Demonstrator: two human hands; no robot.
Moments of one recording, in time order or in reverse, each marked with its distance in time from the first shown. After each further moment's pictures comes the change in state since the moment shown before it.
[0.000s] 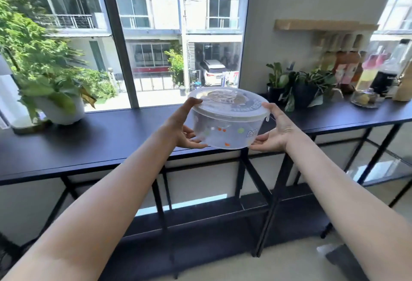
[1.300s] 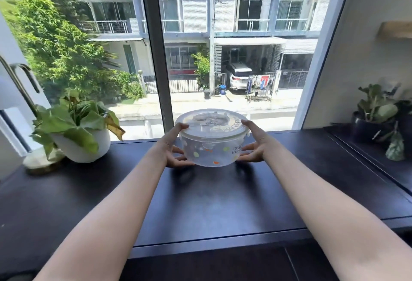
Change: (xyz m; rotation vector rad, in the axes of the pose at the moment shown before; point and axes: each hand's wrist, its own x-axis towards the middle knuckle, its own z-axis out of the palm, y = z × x) left_hand 0.187 0.134 -0.185 -0.120 0.184 -0.068; right_hand 0.255 -0.036 0.211 -0.146 -0.029 0.167
